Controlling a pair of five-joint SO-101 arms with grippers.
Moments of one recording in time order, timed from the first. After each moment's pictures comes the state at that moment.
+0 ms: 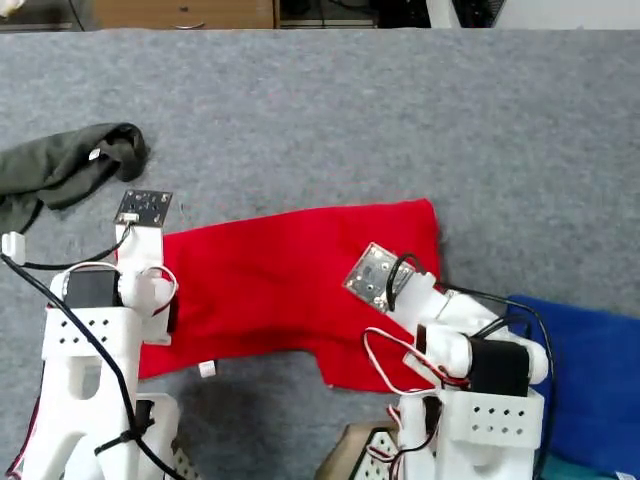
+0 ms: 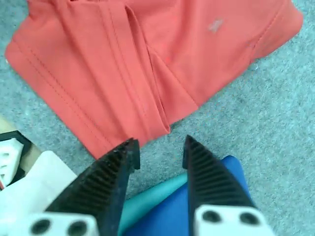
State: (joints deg) left arm -6.8 -49.5 53.9 83.5 -17.1; right arm 1.8 -72.4 58.2 93.4 50.2
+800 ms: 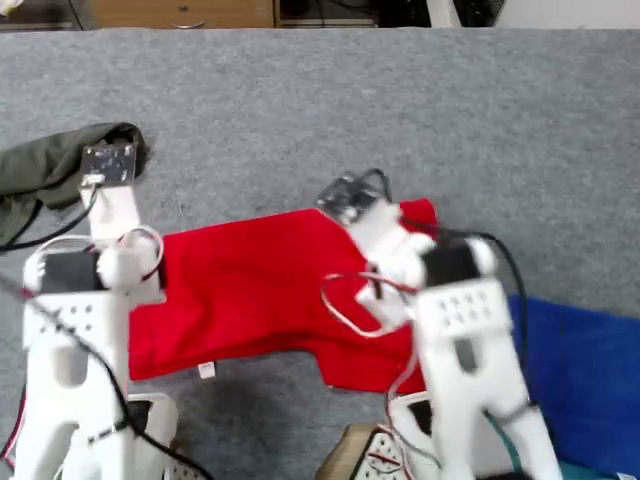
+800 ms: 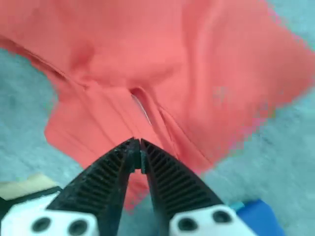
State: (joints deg) left arm -7.8 -42.8 41.5 78.1 -6.6; right arm -16.7 -35.9 42.3 82.2 22.3
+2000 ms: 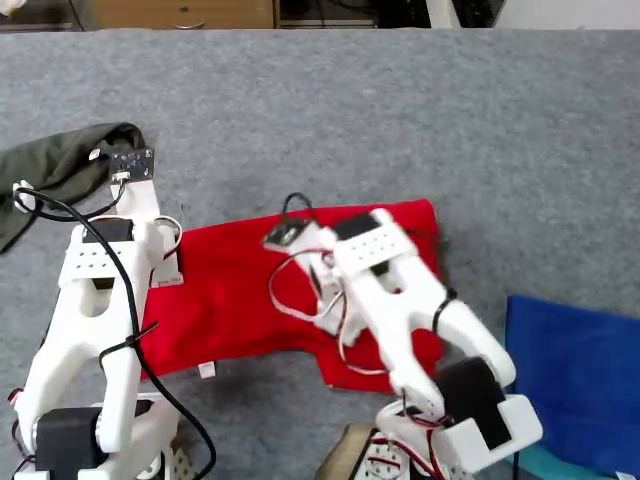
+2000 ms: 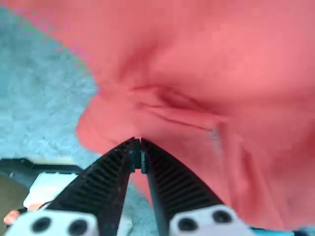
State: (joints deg) left arm -7.4 -22.9 45.5 60.1 -5.0; right arm -29.6 -6.9 42.0 79.5 19.5
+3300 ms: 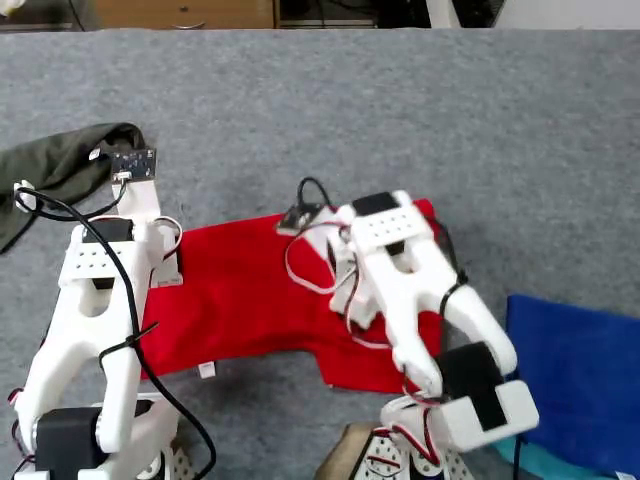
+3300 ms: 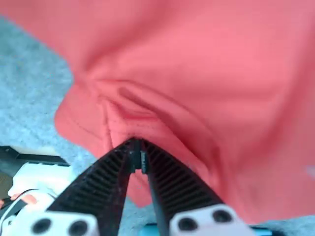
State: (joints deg) left arm -7.4 -22.9 45.5 59.4 -6.0; right arm -22.8 -4.2 37.2 81.6 28.4
